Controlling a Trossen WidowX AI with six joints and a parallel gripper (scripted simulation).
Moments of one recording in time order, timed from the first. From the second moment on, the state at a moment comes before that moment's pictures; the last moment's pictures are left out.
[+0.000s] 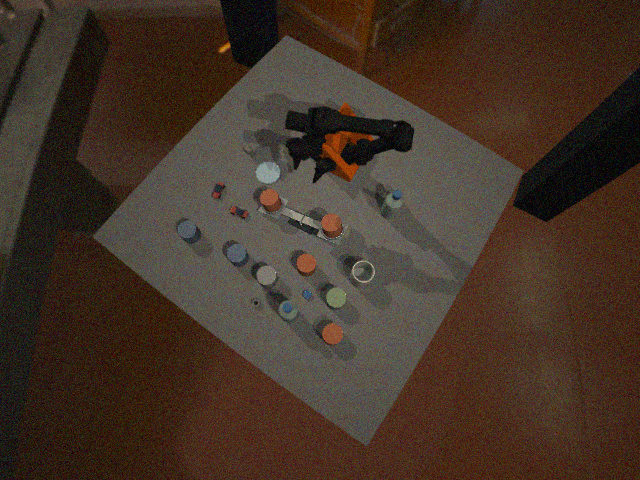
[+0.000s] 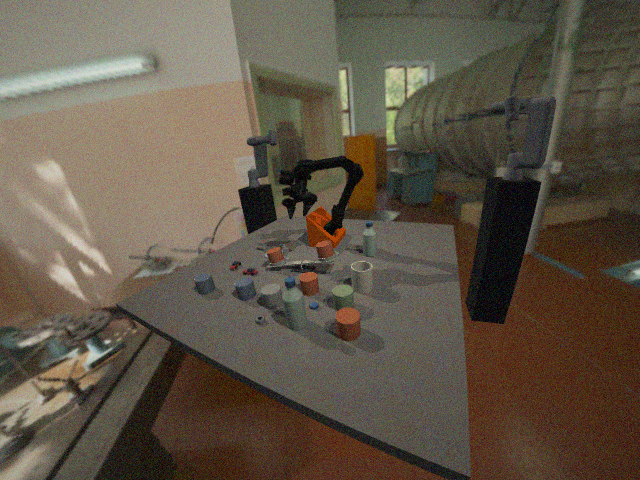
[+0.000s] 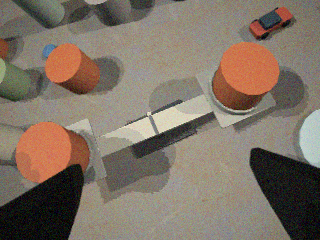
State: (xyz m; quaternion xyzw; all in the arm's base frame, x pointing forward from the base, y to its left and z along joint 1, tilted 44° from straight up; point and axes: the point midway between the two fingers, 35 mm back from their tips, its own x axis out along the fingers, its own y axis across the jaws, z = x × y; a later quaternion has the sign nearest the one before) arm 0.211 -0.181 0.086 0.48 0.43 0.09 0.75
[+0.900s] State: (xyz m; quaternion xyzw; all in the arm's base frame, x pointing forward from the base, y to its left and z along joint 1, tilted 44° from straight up) arm 0.282 -0.200 0.003 0.66 0.60 -0.12 0.44
